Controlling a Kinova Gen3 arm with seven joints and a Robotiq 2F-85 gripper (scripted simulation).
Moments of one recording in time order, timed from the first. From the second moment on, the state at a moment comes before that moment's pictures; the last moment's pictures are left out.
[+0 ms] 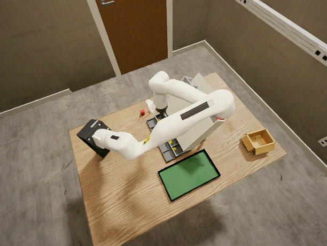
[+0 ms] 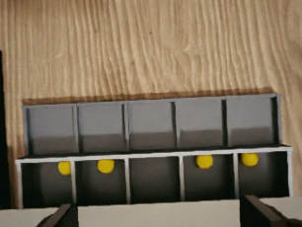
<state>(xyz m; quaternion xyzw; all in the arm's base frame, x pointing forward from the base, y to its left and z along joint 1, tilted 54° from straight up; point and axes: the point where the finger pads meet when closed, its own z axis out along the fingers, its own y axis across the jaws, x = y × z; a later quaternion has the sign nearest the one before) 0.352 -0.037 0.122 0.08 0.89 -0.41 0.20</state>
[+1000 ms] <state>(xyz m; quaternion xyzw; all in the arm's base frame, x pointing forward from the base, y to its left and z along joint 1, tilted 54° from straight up) 0.352 -0.037 0.122 0.08 0.89 -0.41 0.20</state>
